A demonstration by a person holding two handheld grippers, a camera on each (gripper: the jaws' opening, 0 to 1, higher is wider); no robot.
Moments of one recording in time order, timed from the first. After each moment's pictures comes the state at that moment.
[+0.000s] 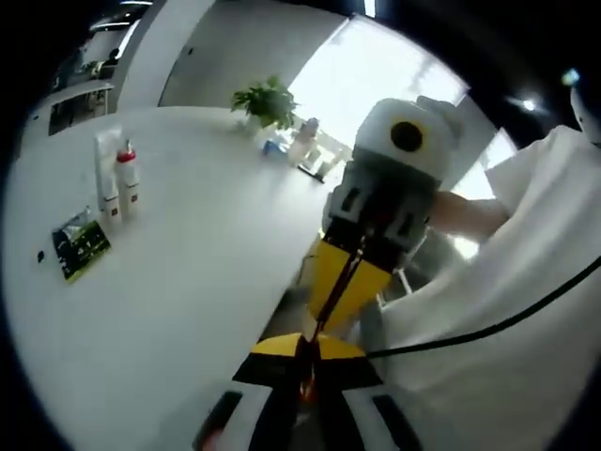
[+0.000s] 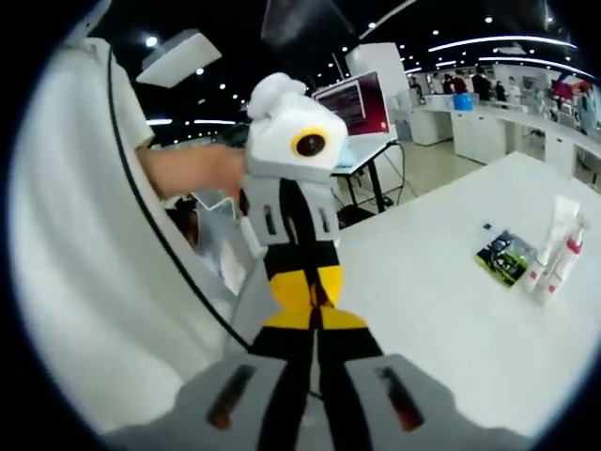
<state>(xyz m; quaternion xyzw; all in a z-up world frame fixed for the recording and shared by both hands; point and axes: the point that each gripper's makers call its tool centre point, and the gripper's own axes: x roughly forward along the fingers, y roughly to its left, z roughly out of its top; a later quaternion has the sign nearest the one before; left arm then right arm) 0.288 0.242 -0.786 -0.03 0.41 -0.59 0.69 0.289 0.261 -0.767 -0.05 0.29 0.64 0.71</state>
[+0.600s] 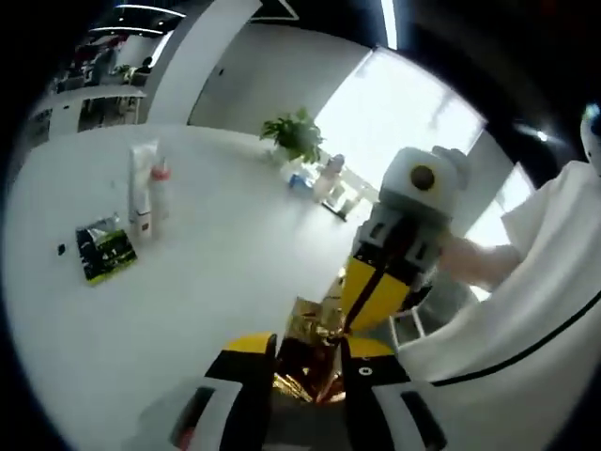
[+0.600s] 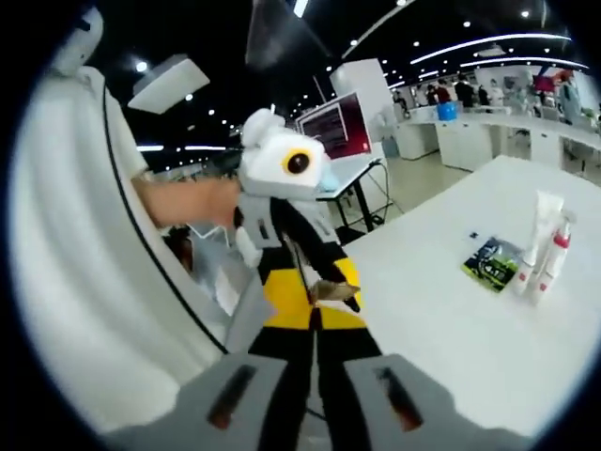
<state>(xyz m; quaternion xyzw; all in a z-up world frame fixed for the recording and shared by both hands) 0.338 0.248 -0.762 -0.14 0.35 -0.53 0.76 0.321 0.250 -0.743 0.04 0.26 0.61 0.74</state>
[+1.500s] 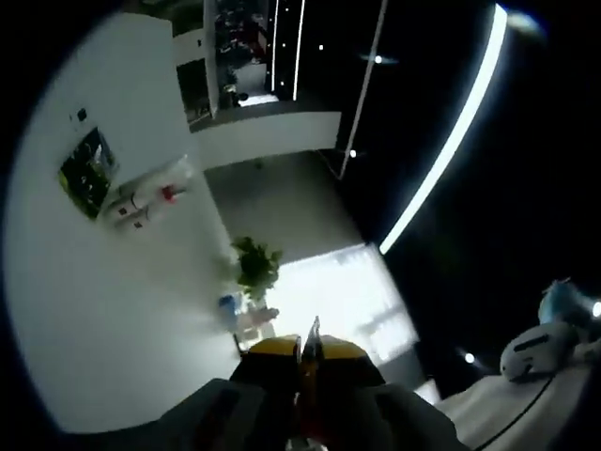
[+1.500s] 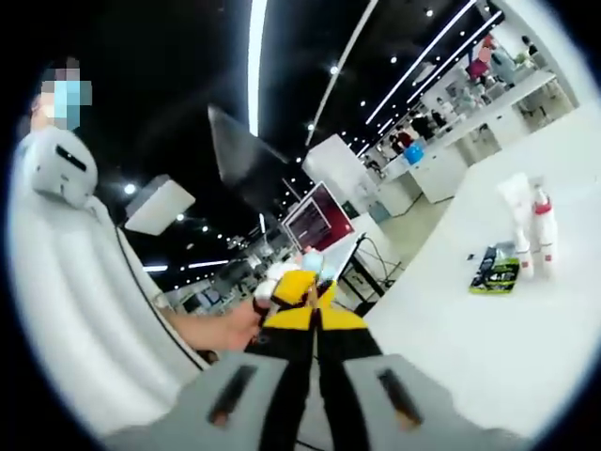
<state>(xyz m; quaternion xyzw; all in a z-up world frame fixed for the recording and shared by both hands) 0.375 0.252 -0.689 -0.55 0.22 -0.48 0.65 0.351 0.233 -0.697 0.26 0.20 0.57 0.76</state>
